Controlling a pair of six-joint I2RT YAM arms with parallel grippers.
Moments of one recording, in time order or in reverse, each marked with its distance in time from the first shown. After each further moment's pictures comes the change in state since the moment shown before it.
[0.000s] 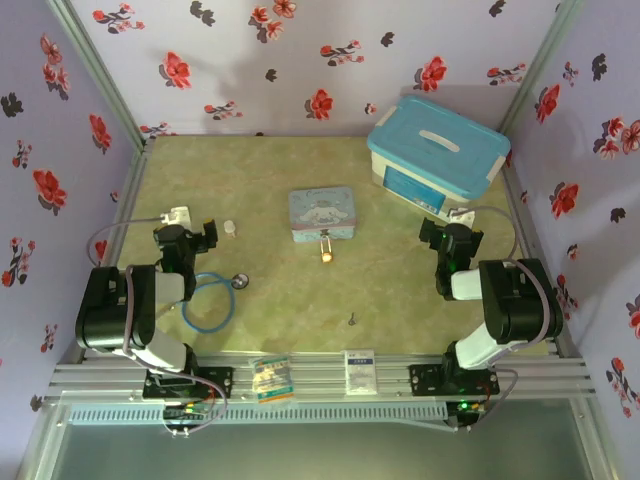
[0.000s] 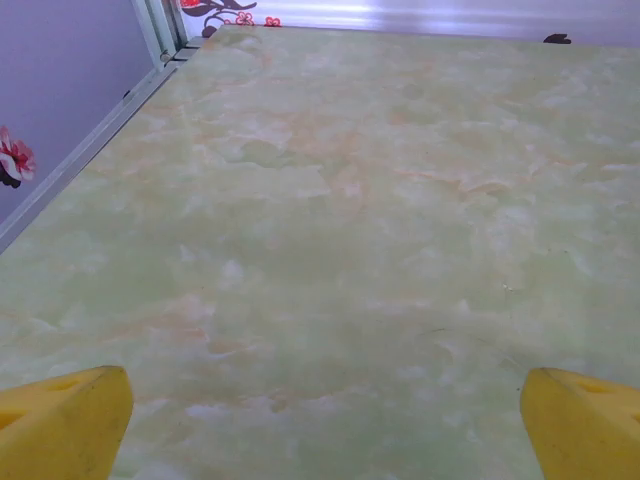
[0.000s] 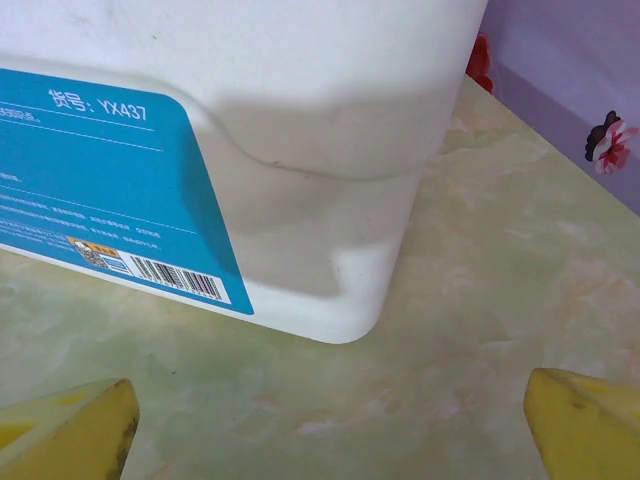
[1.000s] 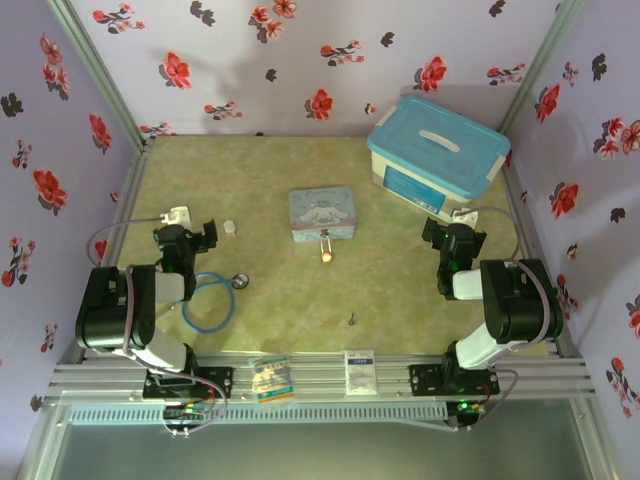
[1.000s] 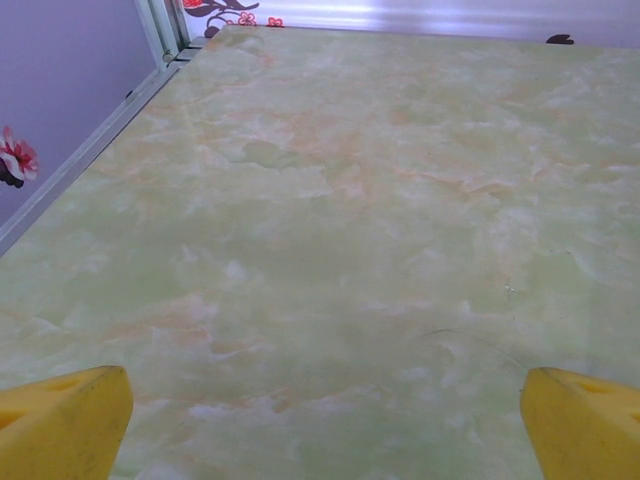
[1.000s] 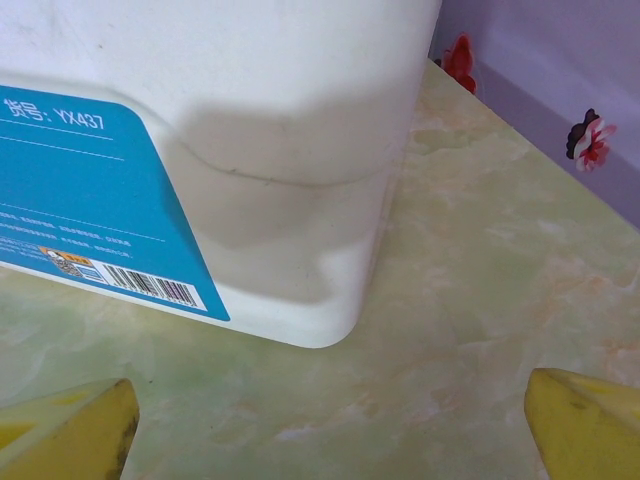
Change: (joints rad) left arm 0.000 -0.006 0.000 -0.008 -0.011 -0.001; right arm -0.019 0.000 0.000 0.000 0.003 0.004
